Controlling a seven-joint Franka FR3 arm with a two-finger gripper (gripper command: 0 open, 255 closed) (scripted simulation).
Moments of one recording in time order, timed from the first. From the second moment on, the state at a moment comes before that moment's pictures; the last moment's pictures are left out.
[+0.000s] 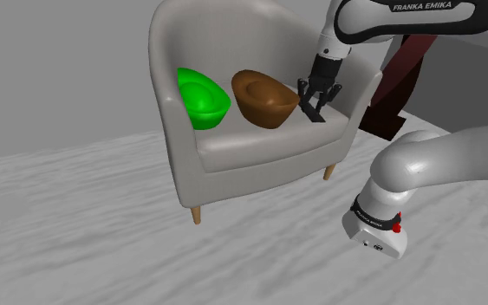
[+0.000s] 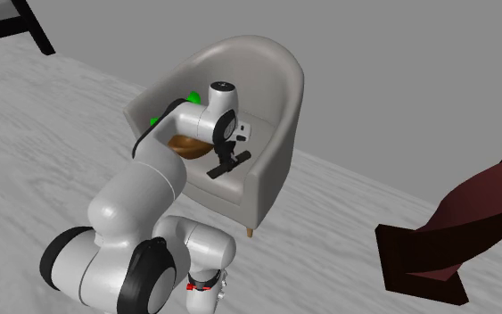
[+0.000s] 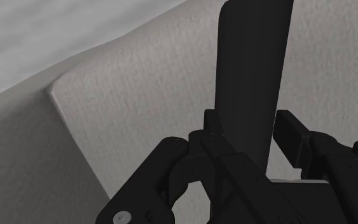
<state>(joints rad) -0.25 -0.87 0.04 -2.60 0.10 1.77 0.55</state>
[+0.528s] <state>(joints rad) -0.25 -0.86 0.03 -2.50 0.10 1.67 0.56</state>
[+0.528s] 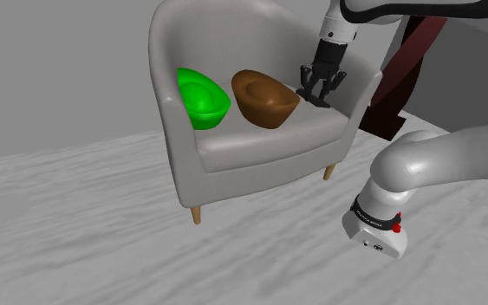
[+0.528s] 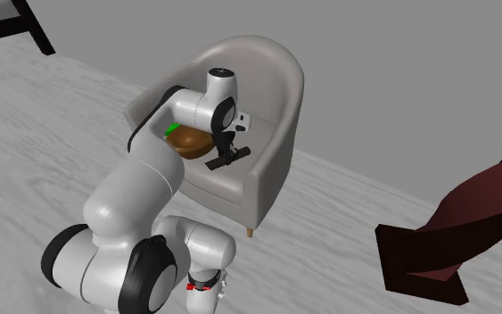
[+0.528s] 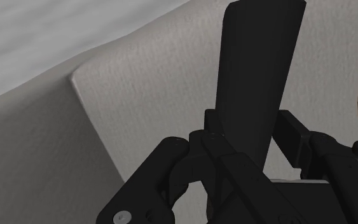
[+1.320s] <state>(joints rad) -0.26 -0.82 0.03 -2.31 0.09 1.53 0.57</state>
